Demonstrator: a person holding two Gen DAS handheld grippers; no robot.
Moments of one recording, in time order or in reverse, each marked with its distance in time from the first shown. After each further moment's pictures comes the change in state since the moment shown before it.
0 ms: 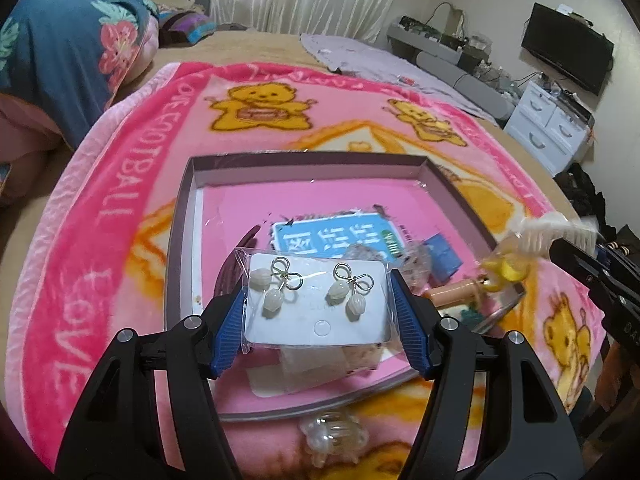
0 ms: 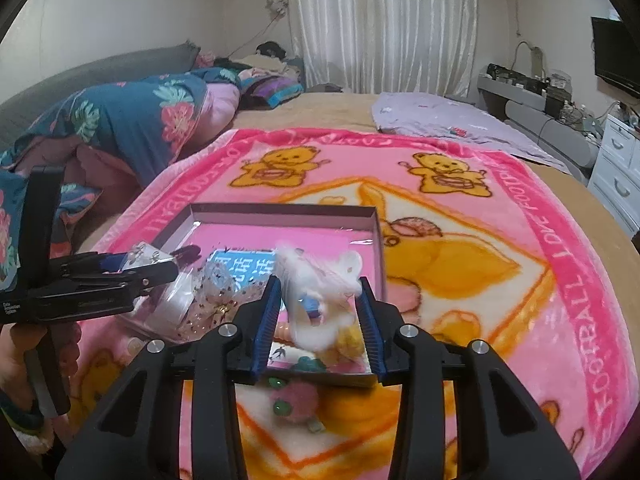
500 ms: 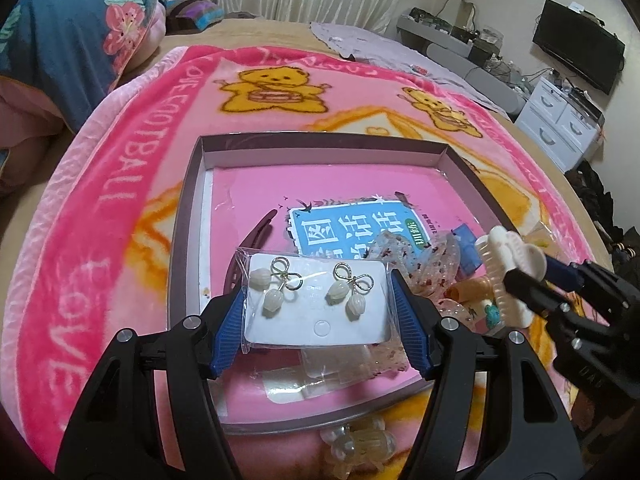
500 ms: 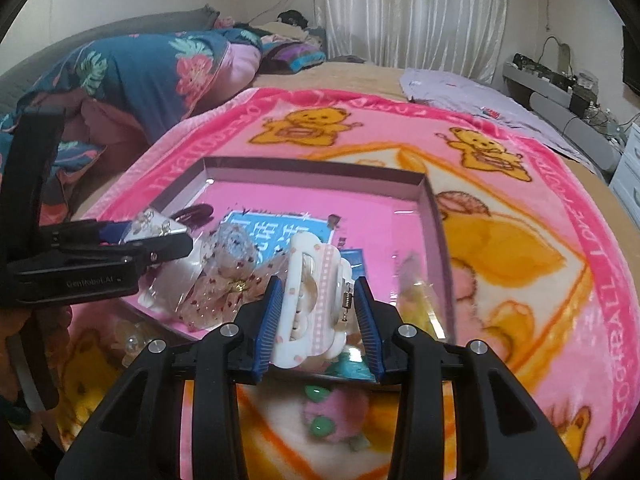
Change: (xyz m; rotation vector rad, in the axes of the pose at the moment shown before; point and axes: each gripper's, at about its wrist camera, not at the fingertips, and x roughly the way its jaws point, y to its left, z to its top) left arm 0.015 0.013 -0.003 -0.016 0.031 0.022; right arm 0.052 0.032 -0.012 -0.053 0.102 0.037
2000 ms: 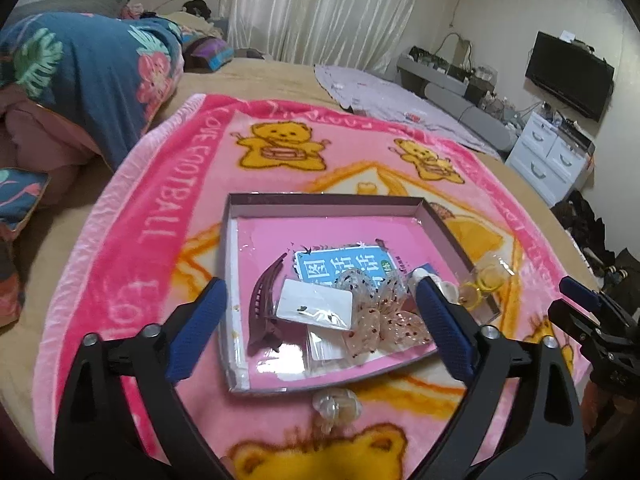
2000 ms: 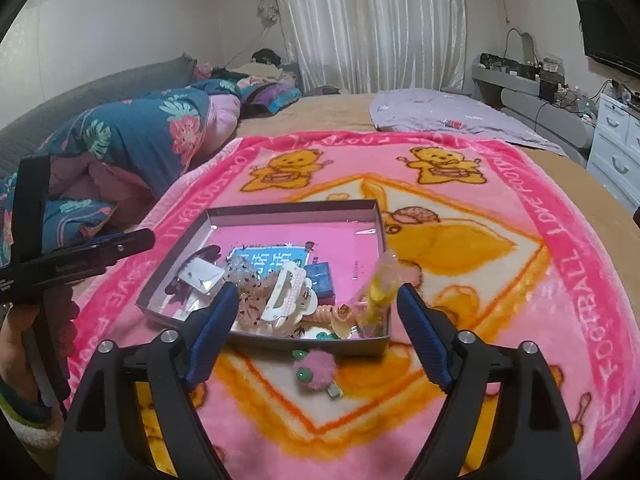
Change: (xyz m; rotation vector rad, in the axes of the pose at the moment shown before) left arm -0.088 -0.006 0.008 -0.026 -0.149 -0.001; right arm -0.108 -0.035 -0.012 0.143 -0.141 -0.006
